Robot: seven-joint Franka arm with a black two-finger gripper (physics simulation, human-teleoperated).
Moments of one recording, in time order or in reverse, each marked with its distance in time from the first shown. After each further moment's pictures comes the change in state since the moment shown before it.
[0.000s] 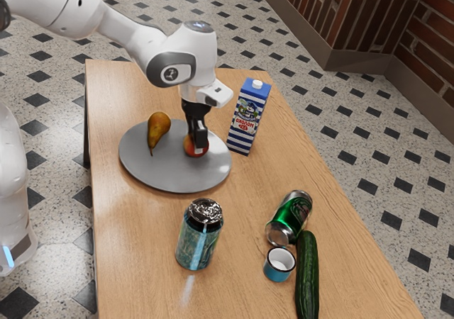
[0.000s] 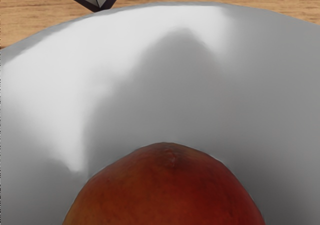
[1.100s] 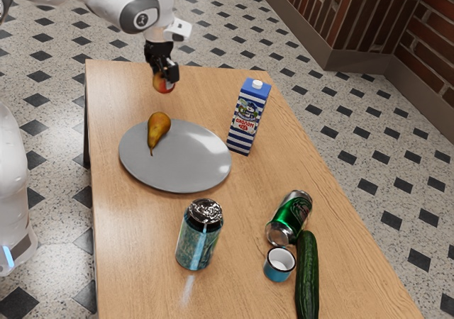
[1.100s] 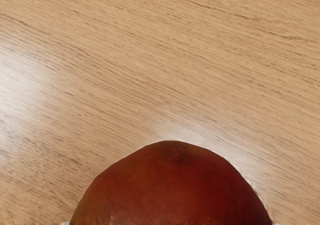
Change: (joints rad) arm 0.016 -0.012 0.433 0.121 0.183 -0.026 -0.073
